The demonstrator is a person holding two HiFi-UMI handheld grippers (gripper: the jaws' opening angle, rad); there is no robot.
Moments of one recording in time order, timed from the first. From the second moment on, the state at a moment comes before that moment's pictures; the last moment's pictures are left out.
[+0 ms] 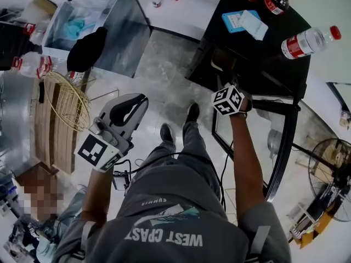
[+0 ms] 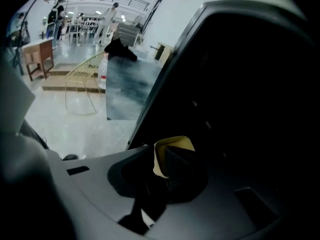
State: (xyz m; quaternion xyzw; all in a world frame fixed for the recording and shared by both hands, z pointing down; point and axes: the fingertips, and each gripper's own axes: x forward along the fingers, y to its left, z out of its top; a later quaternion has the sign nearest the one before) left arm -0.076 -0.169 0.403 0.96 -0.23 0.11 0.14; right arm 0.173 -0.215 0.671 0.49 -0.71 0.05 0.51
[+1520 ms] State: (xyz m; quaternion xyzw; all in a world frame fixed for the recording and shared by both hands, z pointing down) left arm -0.113 -0.125 0.313 0.98 -0.20 0.02 0.05; right arm 0.043 -0.051 0.241 0.54 -0.83 0.00 0.15
